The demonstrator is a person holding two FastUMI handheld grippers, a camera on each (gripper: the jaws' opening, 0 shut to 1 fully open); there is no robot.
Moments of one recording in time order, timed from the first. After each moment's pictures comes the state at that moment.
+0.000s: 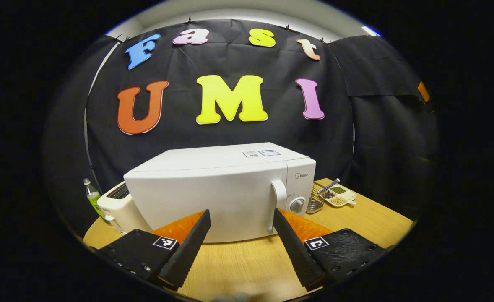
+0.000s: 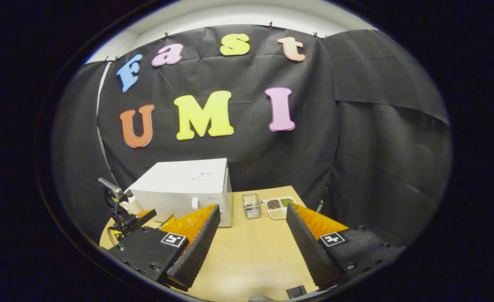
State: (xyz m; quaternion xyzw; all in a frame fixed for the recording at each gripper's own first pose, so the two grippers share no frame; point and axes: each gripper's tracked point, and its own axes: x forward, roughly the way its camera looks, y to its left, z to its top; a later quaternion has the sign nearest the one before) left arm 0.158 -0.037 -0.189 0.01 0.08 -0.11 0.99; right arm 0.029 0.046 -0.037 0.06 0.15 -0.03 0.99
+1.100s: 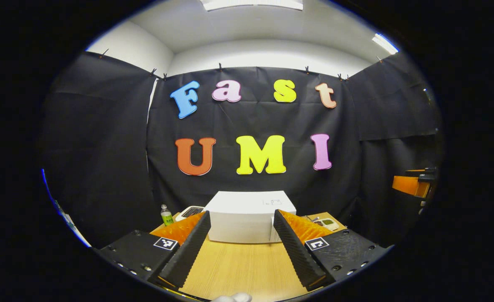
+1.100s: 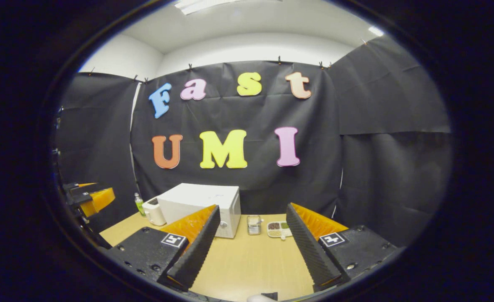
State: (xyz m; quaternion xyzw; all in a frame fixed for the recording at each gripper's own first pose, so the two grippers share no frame) left arm -0.099 -0.001 0.036 -0.02 -0.01 0.02 1.00; right arm -0.081 -0.007 0.027 0.03 0.02 0.05 1.00
